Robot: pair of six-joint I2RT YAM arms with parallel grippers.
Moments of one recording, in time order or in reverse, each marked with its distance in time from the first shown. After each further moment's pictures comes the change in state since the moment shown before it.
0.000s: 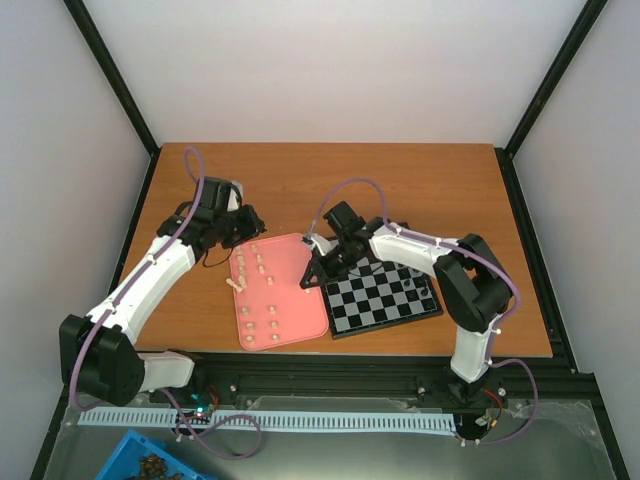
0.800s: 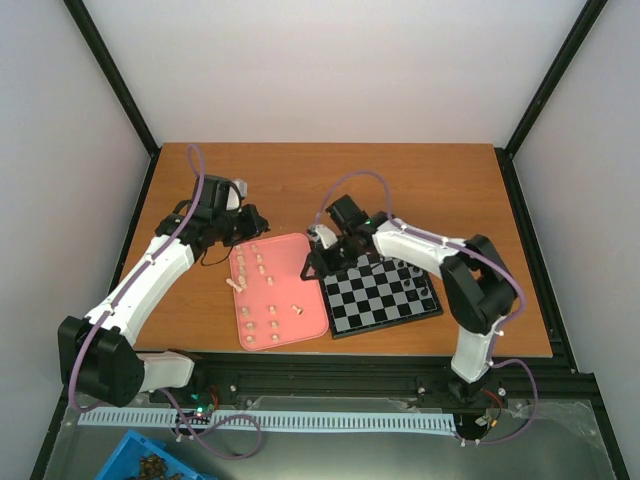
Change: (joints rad) left arm 0.000 -0.003 0.019 -0.010 0.055 0.058; right arm -0.002 0.029 0.045 -0.041 0.111 0.011
